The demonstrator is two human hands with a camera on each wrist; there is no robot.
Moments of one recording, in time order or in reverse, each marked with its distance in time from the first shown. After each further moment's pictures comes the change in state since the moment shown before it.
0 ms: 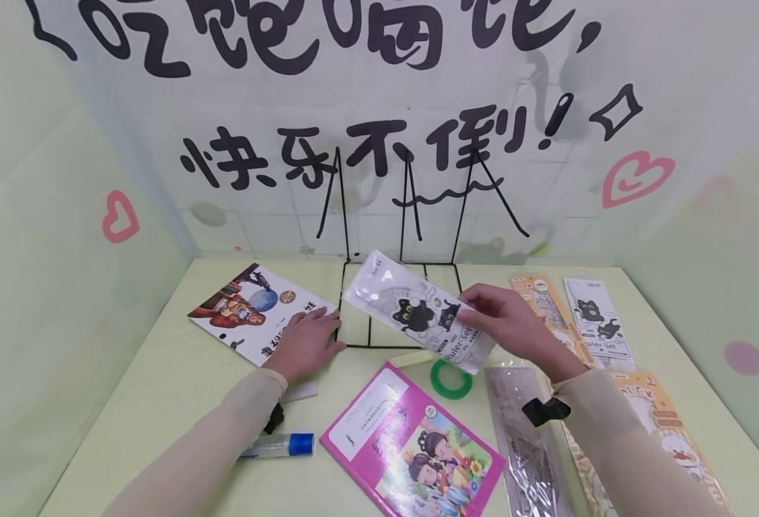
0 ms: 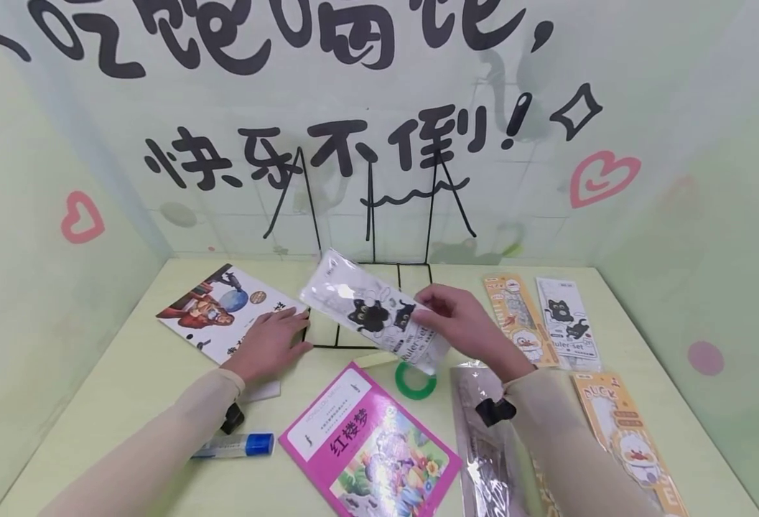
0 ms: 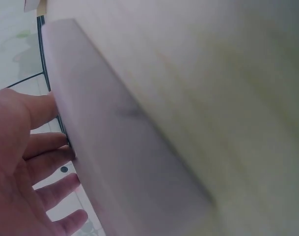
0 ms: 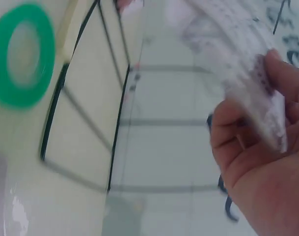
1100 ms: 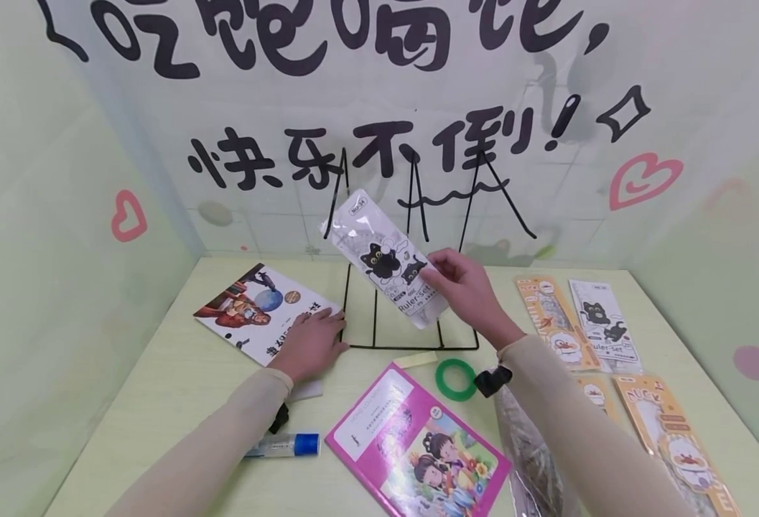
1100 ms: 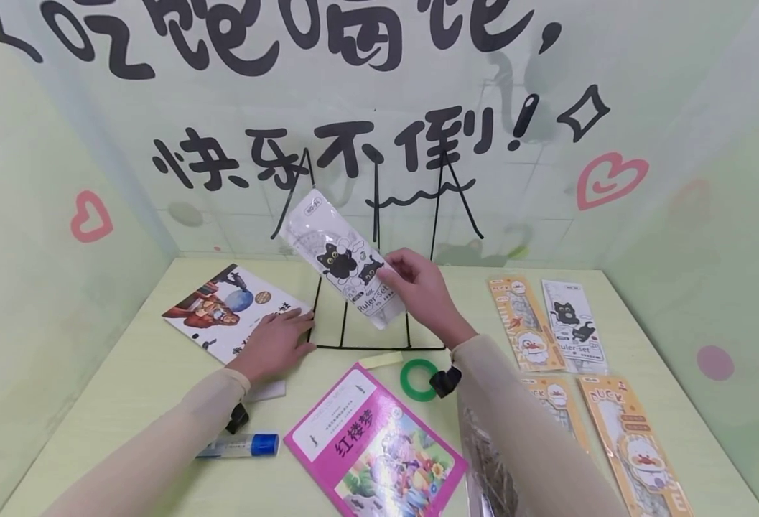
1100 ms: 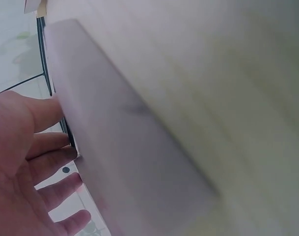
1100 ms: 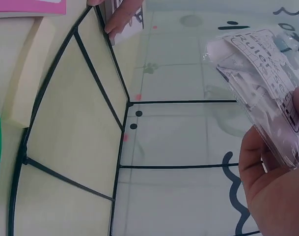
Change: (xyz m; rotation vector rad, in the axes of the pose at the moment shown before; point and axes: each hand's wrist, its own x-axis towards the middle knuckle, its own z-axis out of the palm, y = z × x) left_hand -0.001 -0.001 0.003 0.040 0.028 0.006; right_hand 0.060 -0.026 0.041 0.168 0.206 -0.073
